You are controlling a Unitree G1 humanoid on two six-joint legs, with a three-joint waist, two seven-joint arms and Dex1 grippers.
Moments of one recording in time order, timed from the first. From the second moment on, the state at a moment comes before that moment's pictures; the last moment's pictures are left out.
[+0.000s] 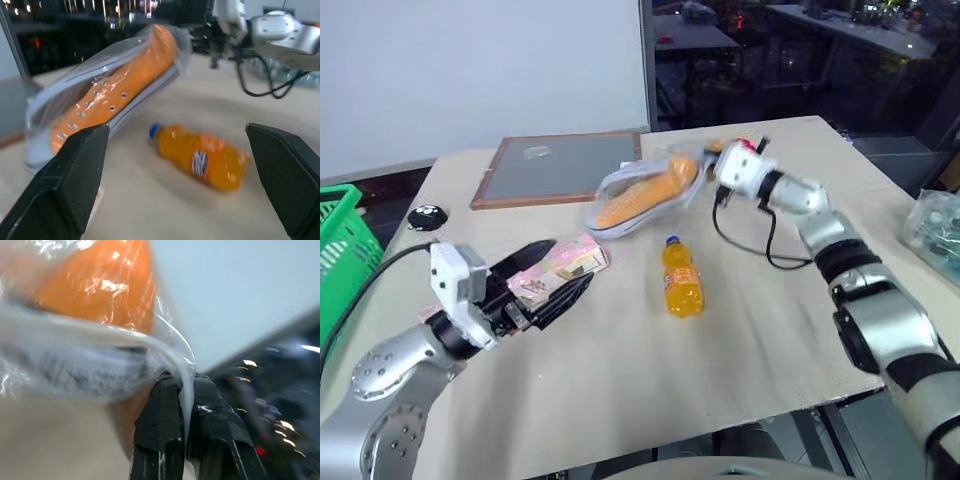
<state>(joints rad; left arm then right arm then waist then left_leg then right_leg) 0.24 0.65 0.47 -0.61 -0.83 0.45 -0.72 -1.14 -0.33 0.18 1.04 -0.26 -0.51 0.36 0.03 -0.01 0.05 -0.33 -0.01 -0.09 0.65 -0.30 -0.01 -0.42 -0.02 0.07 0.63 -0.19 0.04</state>
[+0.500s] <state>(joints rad) 0.24 0.64 0.42 -0.63 -0.83 0.45 -0.67 -1.22 -0.56 0.13 1.26 -0.28 -0.15 0.46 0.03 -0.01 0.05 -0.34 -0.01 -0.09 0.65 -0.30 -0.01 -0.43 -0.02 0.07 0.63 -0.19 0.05</state>
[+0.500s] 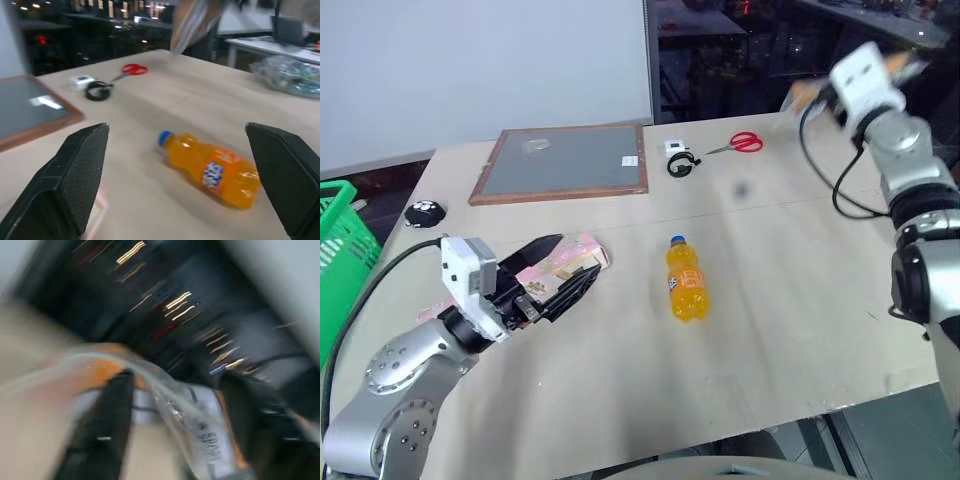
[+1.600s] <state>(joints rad) 0.16 0.92 0.25 -0.18 -0.25 0.36 -0.61 -0.37 -0.77 -0.17 -0.20 0.81 0.85 1.27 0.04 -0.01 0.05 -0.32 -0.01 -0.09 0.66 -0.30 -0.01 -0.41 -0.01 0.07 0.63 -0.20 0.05</state>
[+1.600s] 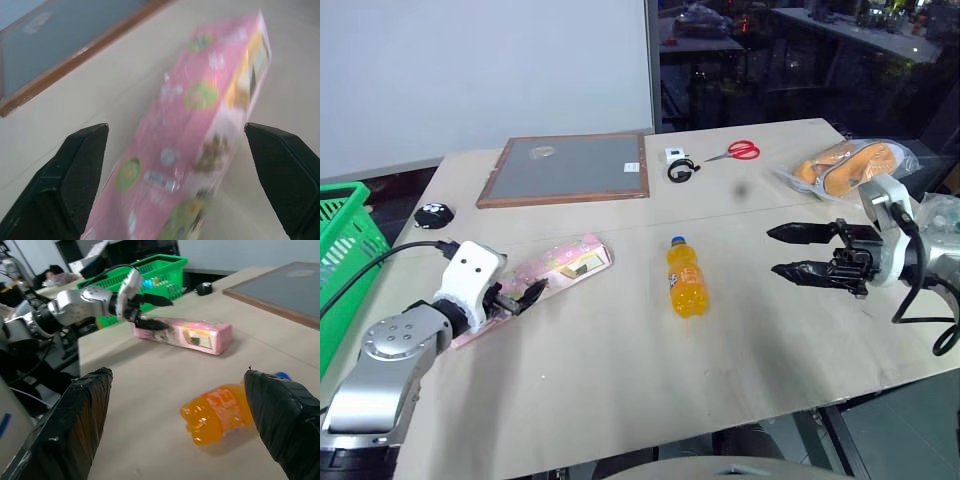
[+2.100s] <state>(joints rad) 0.07 1.00 0.17 0.06 -0.09 0.30 -0.74 -0.31 -0.77 -0.14 -0.20 0.73 0.73 1.26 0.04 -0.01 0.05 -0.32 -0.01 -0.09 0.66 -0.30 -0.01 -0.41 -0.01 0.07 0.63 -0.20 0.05</state>
